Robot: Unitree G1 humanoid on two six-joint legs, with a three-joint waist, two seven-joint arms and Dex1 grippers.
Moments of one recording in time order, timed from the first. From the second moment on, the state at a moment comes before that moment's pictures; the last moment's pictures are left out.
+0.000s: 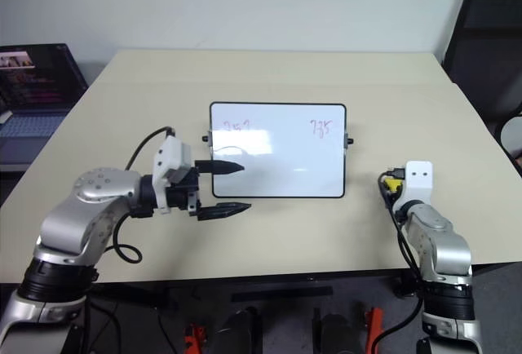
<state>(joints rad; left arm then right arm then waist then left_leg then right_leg) -0.43 0.74 -0.03 -0.18 -0.46 0.43 -1.13 -0.31 -0.33 -0.22 -0.10 0.26 0.78 0.09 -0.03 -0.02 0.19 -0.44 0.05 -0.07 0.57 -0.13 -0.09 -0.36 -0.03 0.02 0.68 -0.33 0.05</state>
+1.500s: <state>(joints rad) -0.46 0.72 -0.03 -0.23 -0.43 0.54 -0.93 -0.74 -0.35 0.24 0.09 -0.03 0.54 0.34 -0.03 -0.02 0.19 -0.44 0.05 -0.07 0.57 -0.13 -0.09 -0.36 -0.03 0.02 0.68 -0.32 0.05</state>
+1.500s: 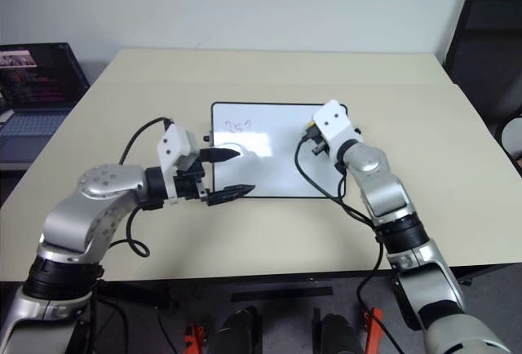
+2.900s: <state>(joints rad) -0.46 0.69 -0.05 -0.23 -0.43 0.54 -0.93 -0.77 -0.31 0.18 0.19 -0.12 0.52 0.35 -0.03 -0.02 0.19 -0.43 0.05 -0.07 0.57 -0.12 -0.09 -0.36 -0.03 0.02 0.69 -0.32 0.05</state>
